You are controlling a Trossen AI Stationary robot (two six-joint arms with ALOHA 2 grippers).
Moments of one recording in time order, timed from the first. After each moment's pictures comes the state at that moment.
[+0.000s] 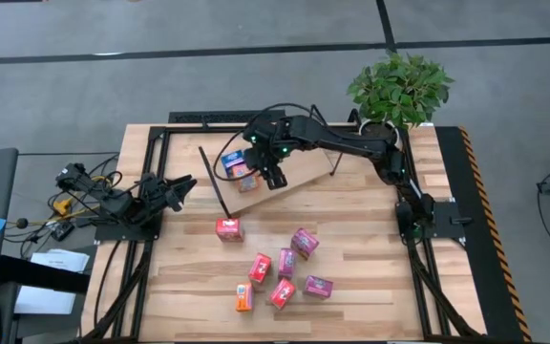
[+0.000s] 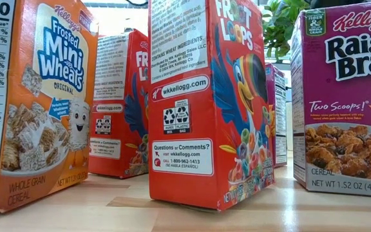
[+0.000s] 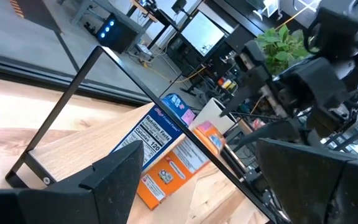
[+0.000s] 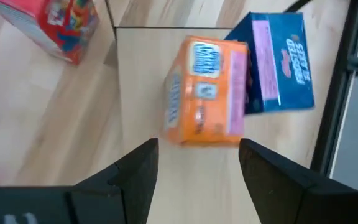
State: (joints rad) left arm -0.52 0.01 0.02 0.19 -1.24 -0.58; right arm -0.24 2.20 2.29 -1.12 -0.08 -0.57
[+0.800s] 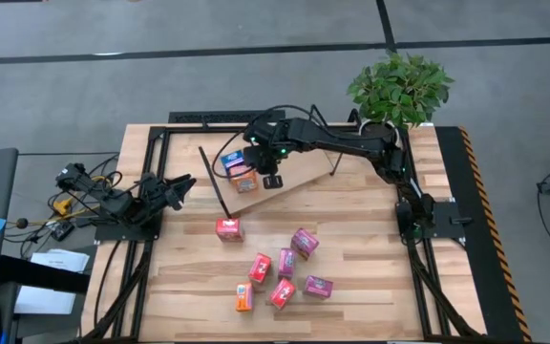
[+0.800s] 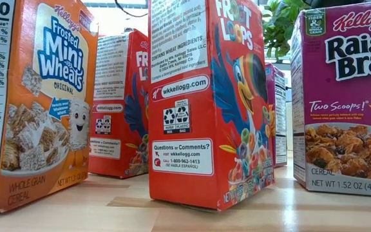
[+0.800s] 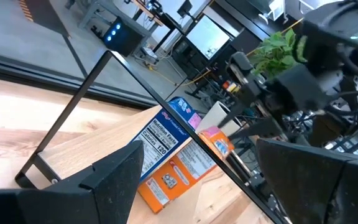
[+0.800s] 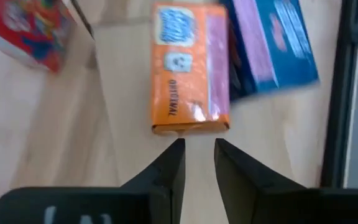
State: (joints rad) left arm -0.52 0.01 0.02 0.19 -1.27 -0.58; right arm -0.26 2.20 2.18 -1.00 -0.08 -0.48
